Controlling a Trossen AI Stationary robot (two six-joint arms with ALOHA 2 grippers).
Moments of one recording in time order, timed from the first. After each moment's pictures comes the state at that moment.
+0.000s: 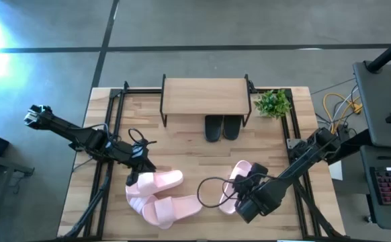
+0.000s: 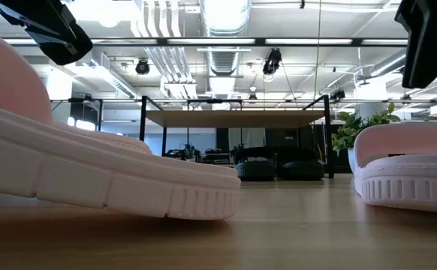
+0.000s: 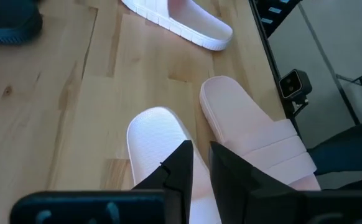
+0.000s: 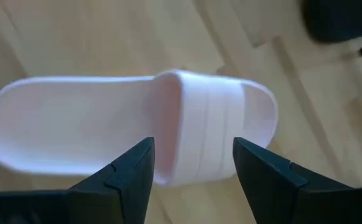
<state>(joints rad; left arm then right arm) -0.38 0.83 0.68 -0.46 -0.06 -0.44 0.70 1.81 1.43 -1.26 0.42 1.18</state>
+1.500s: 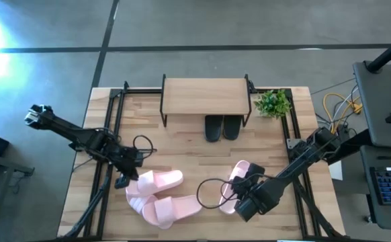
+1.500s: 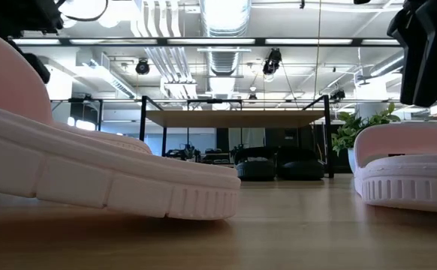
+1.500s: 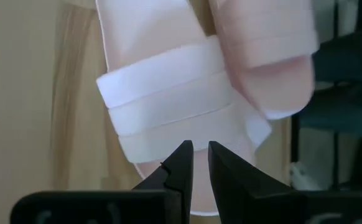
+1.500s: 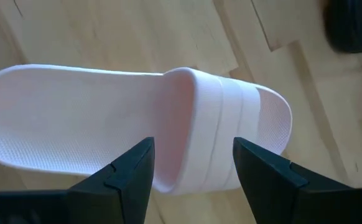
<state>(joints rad) -0.39 0.87 0.69 -0.81 0.23 -0.55 0.69 1.81 1.37 -1.17 0.40 1.08</state>
